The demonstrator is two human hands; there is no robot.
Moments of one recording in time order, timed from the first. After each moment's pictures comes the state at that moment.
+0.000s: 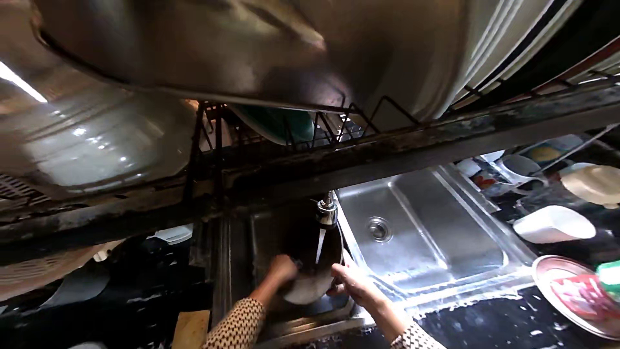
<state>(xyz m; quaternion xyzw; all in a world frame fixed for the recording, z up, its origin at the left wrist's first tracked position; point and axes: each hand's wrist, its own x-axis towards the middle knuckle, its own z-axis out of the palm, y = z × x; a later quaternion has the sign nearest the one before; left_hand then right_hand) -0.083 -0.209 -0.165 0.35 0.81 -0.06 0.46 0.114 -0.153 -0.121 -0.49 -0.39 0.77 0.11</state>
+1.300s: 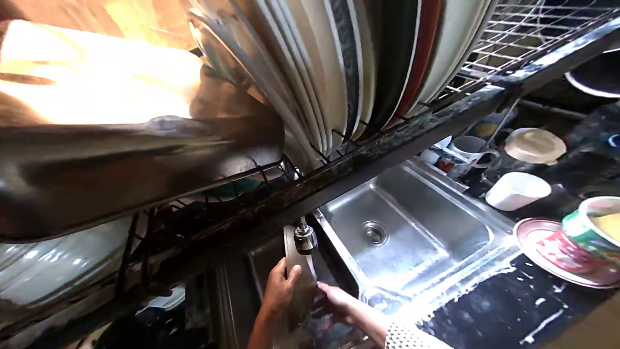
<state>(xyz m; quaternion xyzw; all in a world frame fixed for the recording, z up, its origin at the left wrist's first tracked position) -0.075 -0.204 -0.076 0.43 0.70 0.40 0.42 0.088 -0.161 -0.173 -0.45 -0.30 0.84 0.01</state>
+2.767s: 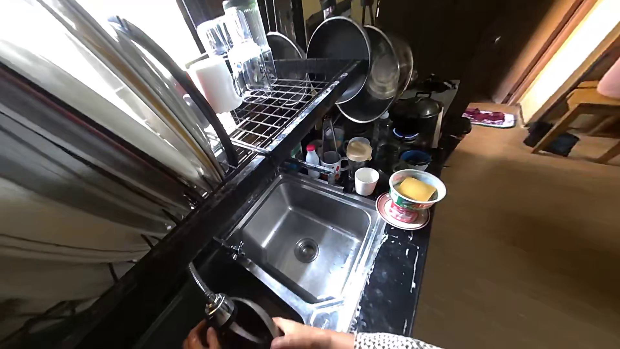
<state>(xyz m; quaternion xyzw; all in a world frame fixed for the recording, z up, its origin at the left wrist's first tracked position) -0.106 -0.166 -0.130 0.49 0.80 0.30 0.15 0.136 -0.158 -0.126 -0.36 -0.41 0.82 0.16</state>
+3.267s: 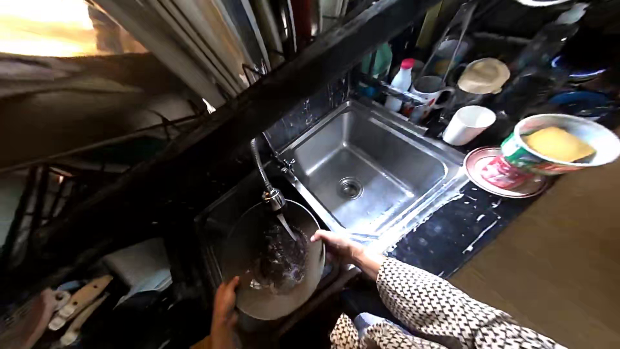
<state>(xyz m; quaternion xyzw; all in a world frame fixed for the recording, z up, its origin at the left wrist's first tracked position) -0.129 -0.314 -0.120 0.10 0.82 0.43 0.36 0.149 -0.147 -0.131 -0.38 -0.33 0.86 0.10</state>
